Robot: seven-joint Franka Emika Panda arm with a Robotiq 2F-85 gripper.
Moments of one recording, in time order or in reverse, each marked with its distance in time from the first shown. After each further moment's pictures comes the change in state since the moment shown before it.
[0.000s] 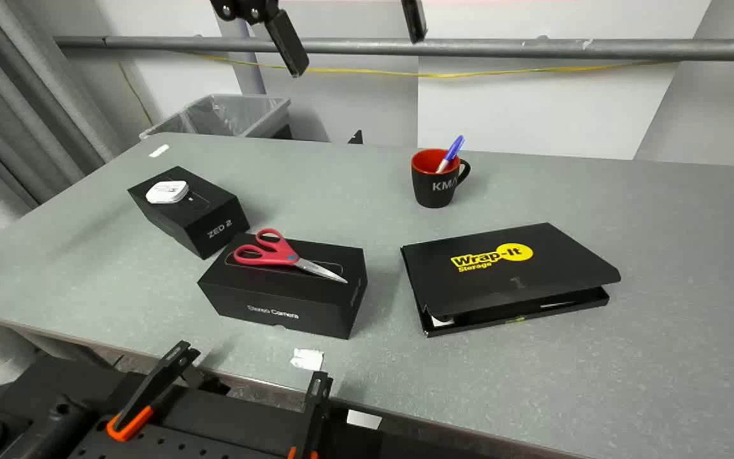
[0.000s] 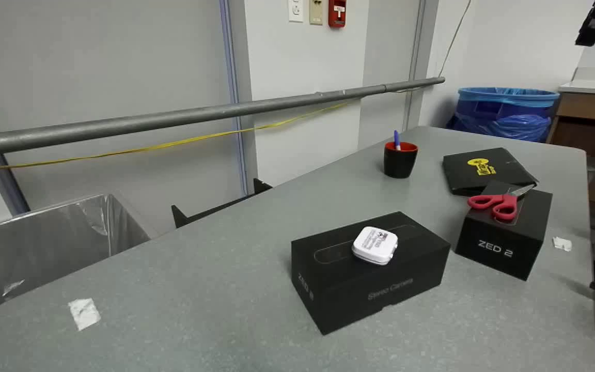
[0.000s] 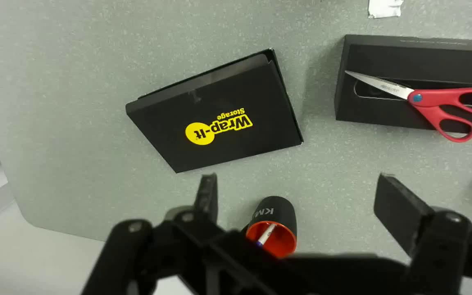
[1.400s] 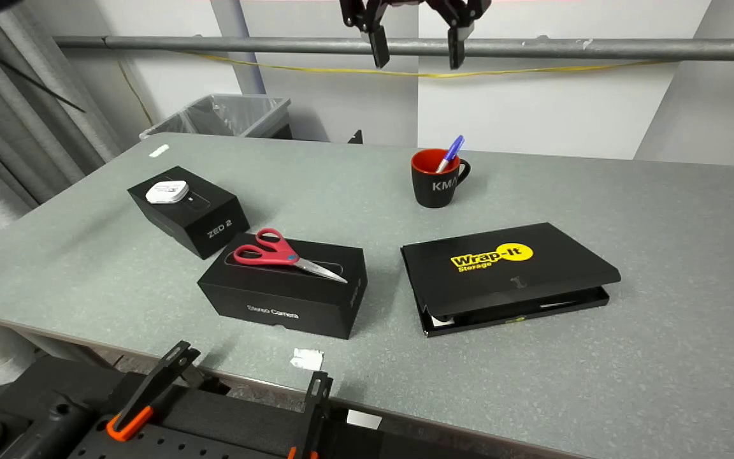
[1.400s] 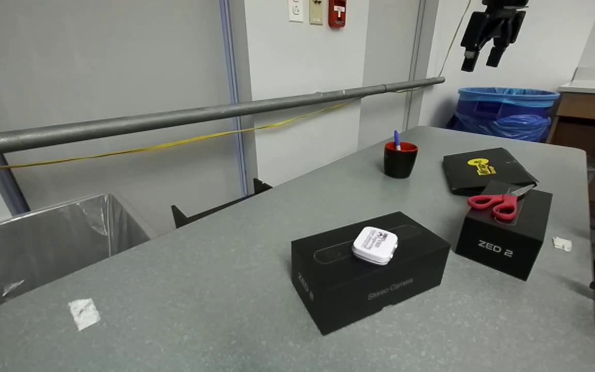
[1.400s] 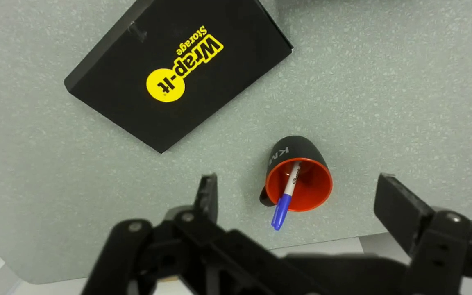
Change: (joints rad) arm 0.005 0.612 -0.001 0.377 0.164 0.196 0.252
